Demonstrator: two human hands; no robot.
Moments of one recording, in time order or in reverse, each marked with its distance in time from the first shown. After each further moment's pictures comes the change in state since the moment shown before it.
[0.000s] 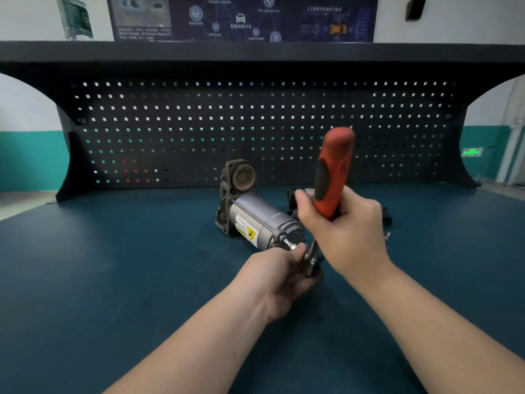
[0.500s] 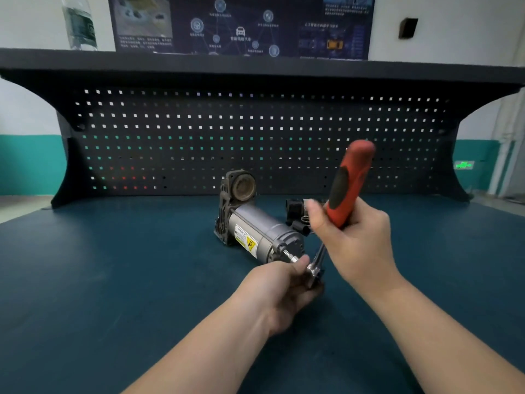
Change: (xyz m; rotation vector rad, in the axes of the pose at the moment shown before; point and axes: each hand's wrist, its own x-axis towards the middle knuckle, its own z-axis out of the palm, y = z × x) left_hand -0.003 -0.001 0.001 -0.023 -0.001 -0.013; right_hand 0.005 0.009 -0.006 0.087 -0.001 0.050
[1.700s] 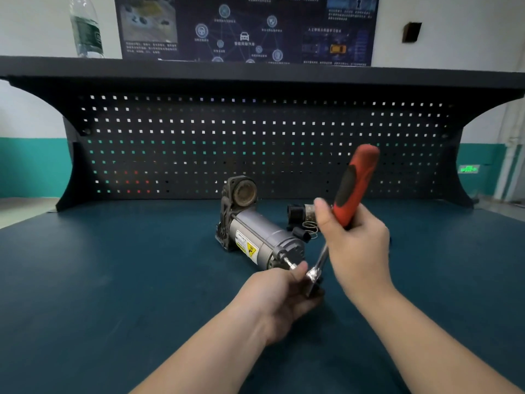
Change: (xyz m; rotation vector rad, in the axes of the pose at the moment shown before) left_hand -0.002 0.001 0.000 0.008 0.015 0.013; right_hand 0.002 0.002 0.002 0.013 0.088 0.201
